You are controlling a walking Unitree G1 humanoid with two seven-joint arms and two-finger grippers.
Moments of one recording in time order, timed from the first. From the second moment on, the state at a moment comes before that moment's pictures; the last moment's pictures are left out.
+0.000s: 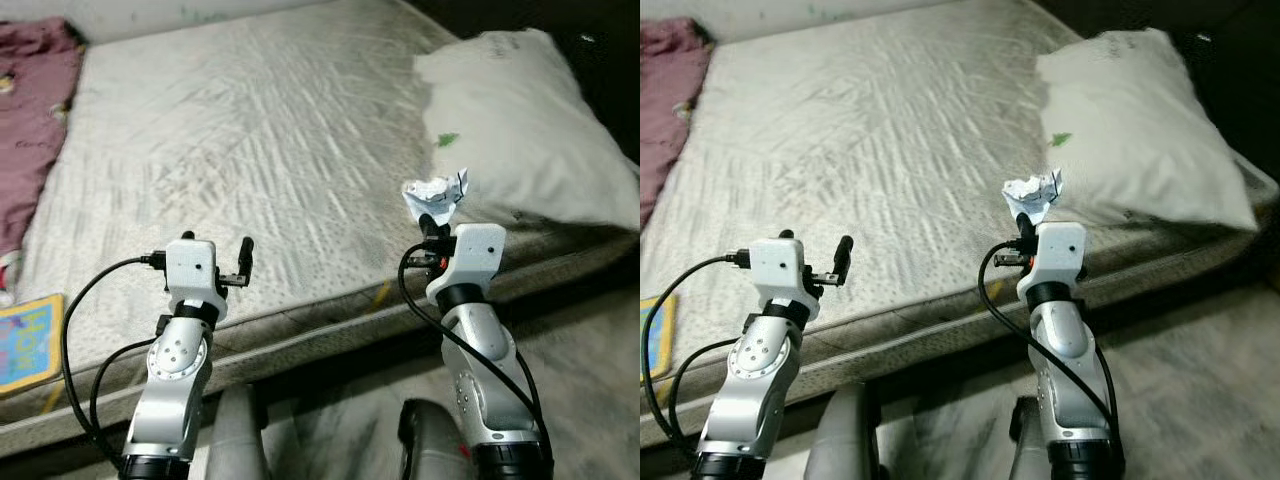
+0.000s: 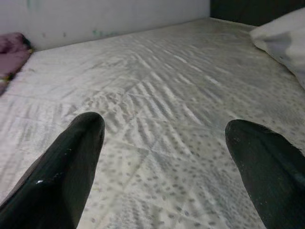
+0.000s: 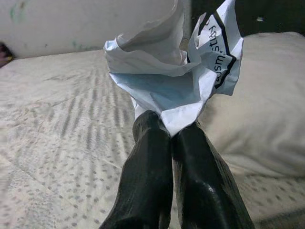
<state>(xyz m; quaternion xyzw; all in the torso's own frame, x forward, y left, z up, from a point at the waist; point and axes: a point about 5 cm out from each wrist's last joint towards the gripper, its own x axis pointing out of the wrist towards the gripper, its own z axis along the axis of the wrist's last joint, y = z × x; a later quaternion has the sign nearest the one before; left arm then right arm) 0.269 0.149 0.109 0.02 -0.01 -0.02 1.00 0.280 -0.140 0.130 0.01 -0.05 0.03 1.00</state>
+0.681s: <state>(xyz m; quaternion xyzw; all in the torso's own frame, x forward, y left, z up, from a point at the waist) 0.264 0.165 0.103 0.04 0.00 0.00 1.00 0.286 -0.127 0.138 0.02 -0.07 0.04 1.00</state>
